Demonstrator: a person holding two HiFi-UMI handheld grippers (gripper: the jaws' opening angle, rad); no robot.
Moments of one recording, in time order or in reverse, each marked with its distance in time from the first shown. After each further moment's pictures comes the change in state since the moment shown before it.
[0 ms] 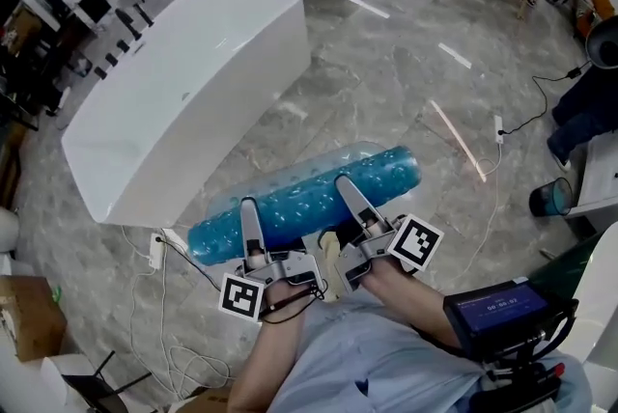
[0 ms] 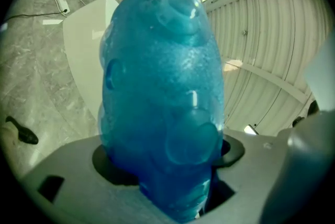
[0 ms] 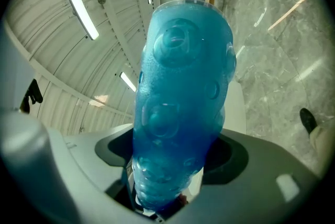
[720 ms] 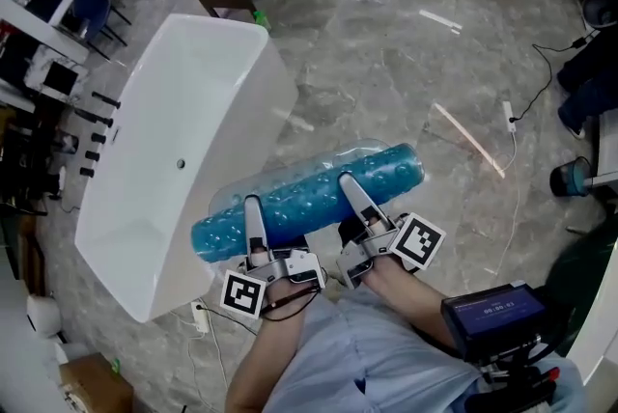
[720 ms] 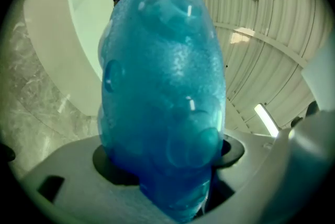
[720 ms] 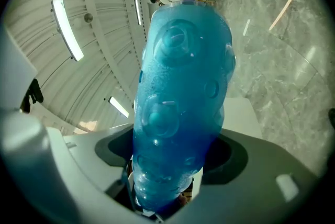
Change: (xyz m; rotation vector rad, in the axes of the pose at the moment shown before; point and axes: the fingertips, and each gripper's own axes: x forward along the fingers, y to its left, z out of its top) left arm -0.402 -0.094 -0.094 0.089 -0.463 0.090; right arm -0.315 0.068 -0.107 0.086 0.484 0.028
